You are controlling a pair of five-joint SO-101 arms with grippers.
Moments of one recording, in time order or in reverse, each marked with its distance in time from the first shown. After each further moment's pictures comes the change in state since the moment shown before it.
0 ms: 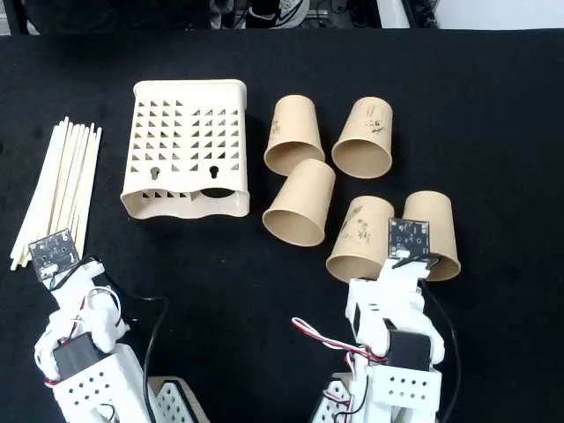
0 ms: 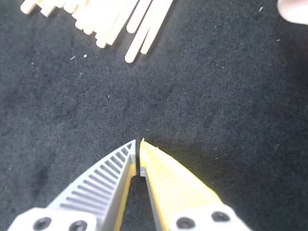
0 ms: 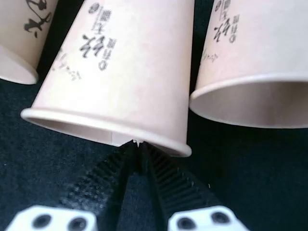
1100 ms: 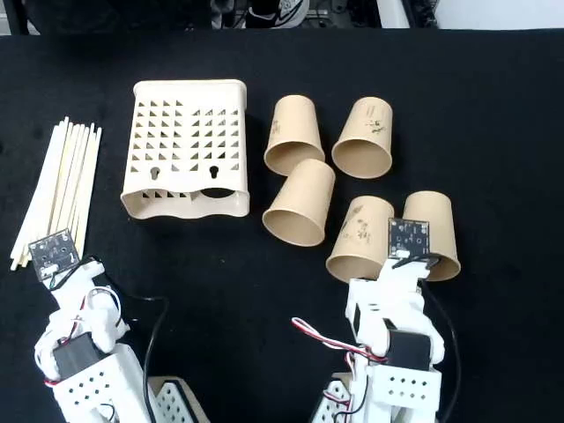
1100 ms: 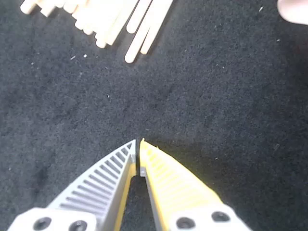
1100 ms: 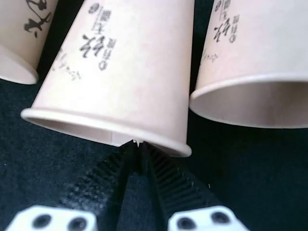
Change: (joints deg) left arm 0.0 0.0 0.0 0.0 0.0; right arm 0.0 0.0 0.0 0.0 0.0
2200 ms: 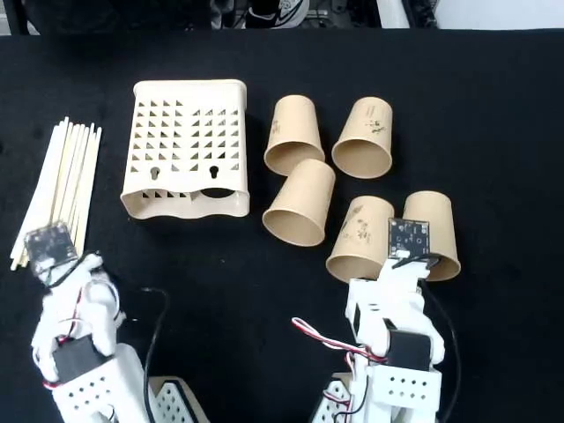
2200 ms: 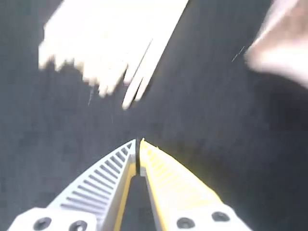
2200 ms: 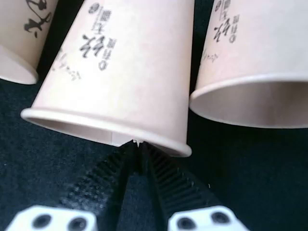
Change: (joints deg) left arm 2.1 -1.8 -3.8 -3.9 0.1; right arm 0.0 0.0 0.0 0.0 0.0
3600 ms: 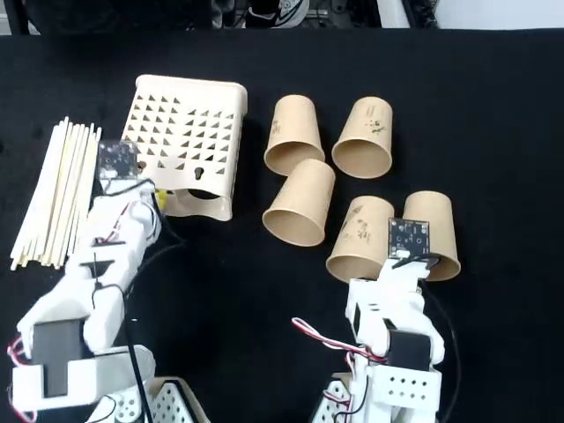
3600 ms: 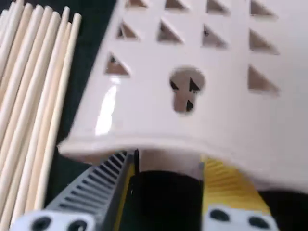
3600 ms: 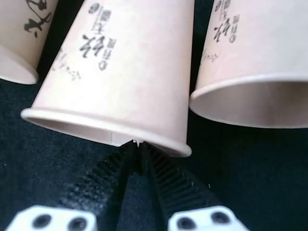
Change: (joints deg) left arm 20.0 92.7 -25.2 -75.6 -3.8; right arm 0.0 0.0 0.0 0.0 0.0
